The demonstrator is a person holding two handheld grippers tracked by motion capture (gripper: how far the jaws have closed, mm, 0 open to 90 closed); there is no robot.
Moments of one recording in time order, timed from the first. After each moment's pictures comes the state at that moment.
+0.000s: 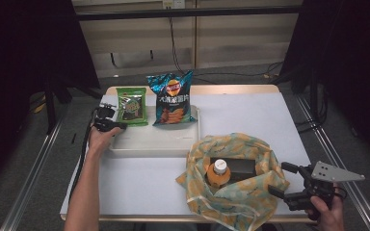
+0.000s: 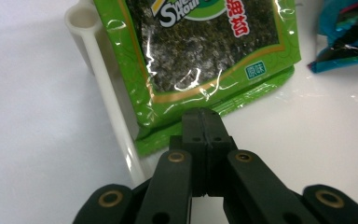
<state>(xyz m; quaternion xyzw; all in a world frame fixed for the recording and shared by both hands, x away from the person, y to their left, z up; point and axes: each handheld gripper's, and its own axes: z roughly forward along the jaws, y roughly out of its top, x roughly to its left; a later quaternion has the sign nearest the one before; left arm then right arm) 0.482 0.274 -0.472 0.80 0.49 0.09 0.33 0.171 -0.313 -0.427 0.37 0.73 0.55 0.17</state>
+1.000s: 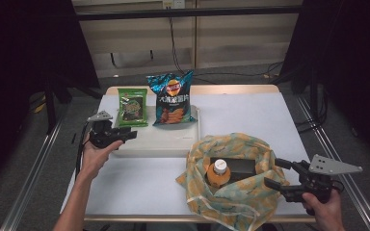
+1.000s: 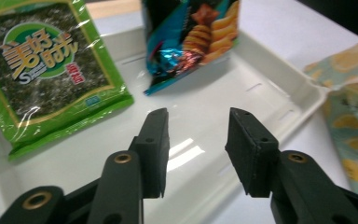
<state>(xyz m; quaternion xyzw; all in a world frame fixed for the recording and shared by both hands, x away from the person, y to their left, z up) 0.382 0.254 -0.417 0.80 0.37 0.09 0.47 0.181 -0.305 -0.410 0.36 0.74 0.55 0.15</state>
